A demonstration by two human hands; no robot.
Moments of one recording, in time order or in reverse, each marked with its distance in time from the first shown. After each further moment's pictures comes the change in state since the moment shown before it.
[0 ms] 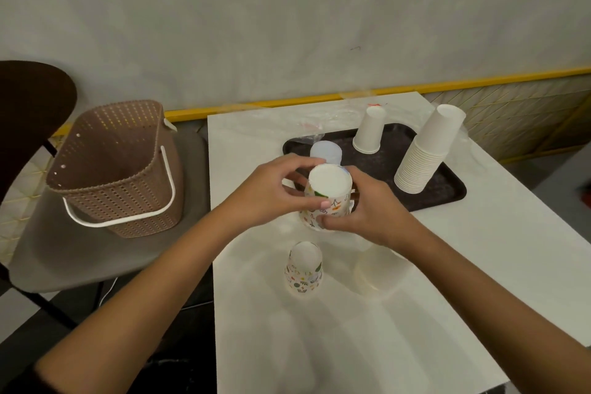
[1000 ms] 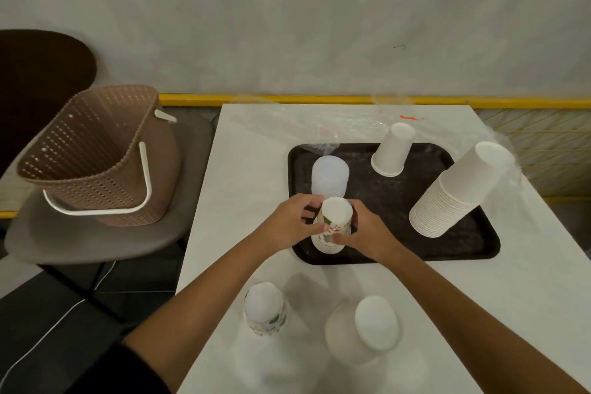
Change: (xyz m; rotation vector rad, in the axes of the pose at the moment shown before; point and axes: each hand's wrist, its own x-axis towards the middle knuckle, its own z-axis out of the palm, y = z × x) left_hand 0.103 -0.074 0.078 0.083 0.084 -0.394; right_hand 0.105 0.147 0.003 -0.048 -0.261 0.220
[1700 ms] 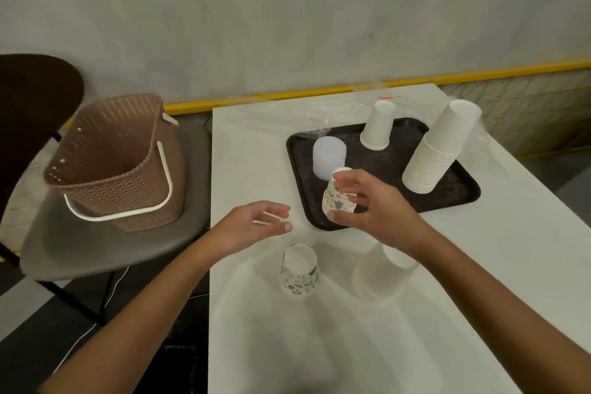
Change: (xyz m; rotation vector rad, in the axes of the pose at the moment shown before) left_hand -0.095 -0.051 -0.074 -0.055 -0.135 -0.014; right_hand -0.121 -0.095 0.008 0.142 0.157 -0.134
